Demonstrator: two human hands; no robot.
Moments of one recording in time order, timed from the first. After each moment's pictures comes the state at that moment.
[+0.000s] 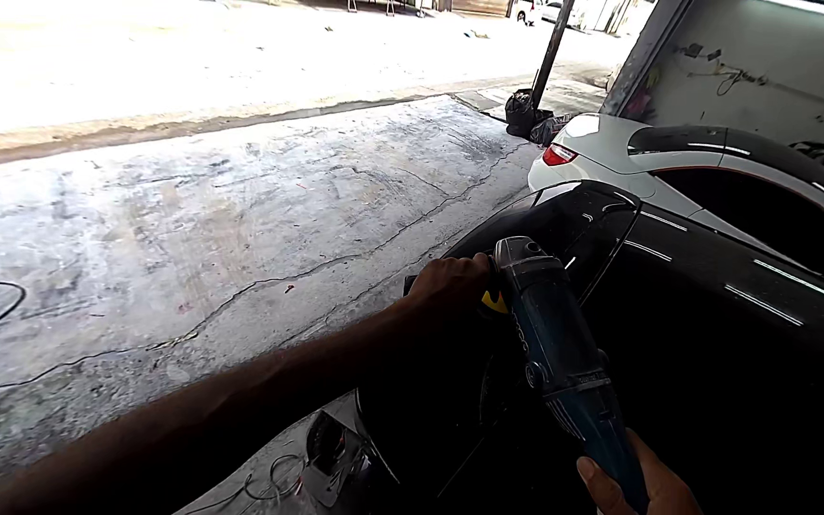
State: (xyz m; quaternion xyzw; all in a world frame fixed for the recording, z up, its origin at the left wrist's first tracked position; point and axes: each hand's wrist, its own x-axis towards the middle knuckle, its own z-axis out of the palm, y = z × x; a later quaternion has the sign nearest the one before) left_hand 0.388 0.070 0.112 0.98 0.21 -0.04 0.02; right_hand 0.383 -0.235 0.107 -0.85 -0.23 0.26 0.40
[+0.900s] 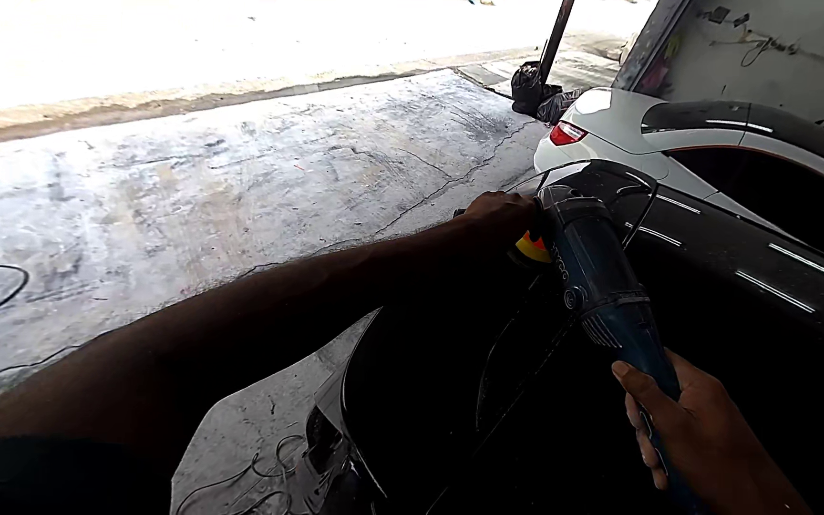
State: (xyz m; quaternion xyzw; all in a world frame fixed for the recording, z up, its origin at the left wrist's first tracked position) left_hand 0.499 0.108 0.117 0.99 0.13 -0.01 0.04; right_hand 0.475 -0.197 0.111 -0.85 -0.18 0.24 0.44
